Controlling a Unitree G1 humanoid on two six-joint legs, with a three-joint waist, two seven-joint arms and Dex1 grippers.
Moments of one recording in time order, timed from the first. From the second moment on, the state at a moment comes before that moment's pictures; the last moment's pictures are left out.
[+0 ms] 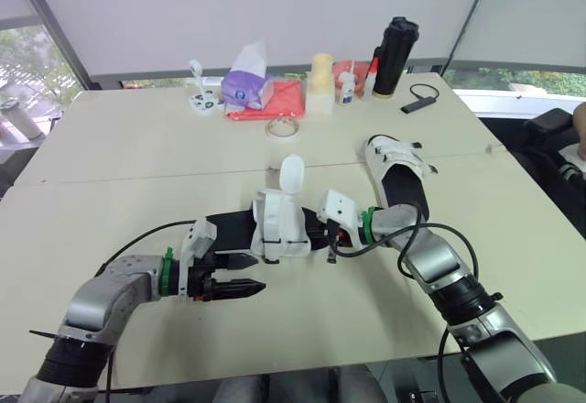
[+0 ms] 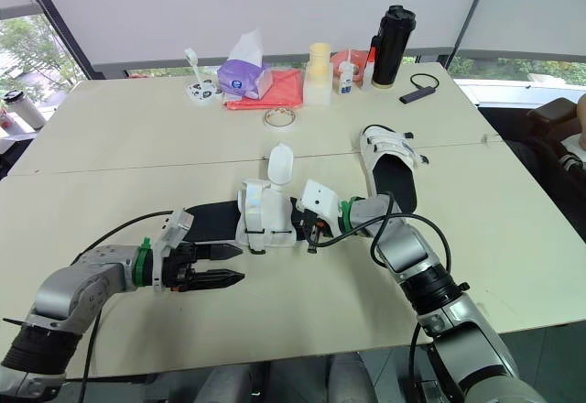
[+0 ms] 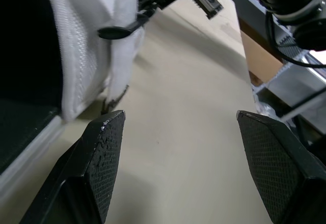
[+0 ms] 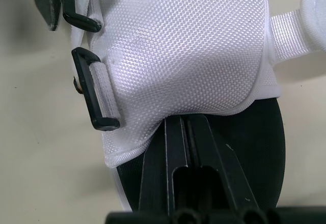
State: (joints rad) left arm -0.18 0.63 -0.03 -0.14 -0.59 0.66 -1.17; right arm -0.57 -0.46 0.36 0.07 0.02 0.38 0.98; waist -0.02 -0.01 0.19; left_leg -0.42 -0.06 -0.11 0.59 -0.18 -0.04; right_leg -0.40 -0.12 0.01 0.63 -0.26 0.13
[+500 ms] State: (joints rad) left arm -0.16 0.57 -0.07 -0.10 -0.51 0.56 -1.10; right arm -0.57 -0.46 0.35 0.07 0.02 0.39 0.98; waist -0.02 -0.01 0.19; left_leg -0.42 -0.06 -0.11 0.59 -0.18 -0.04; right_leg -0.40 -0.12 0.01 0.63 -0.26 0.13
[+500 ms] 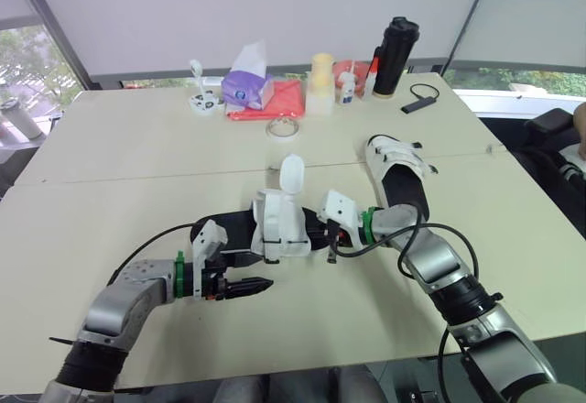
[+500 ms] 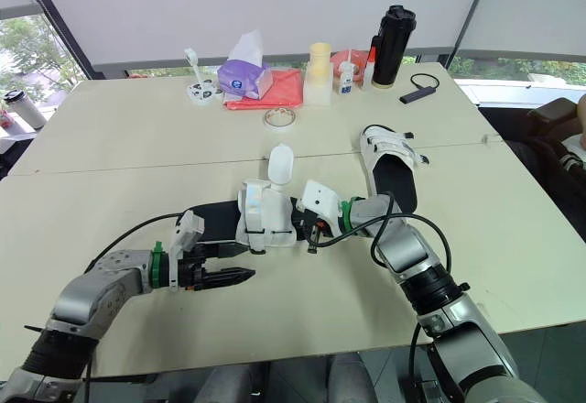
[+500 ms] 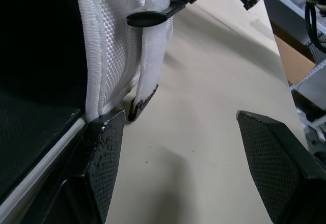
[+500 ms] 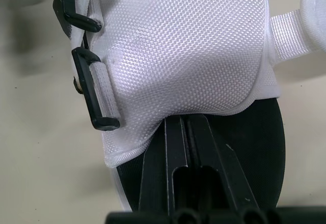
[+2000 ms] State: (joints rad) left arm -0.06 0.74 -0.11 -0.29 -0.62 0.68 -1.20; right arm -0.57 -0.46 0.36 0.07 0.01 0.37 0.98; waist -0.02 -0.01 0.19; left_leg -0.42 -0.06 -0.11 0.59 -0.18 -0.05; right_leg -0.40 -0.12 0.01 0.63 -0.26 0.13
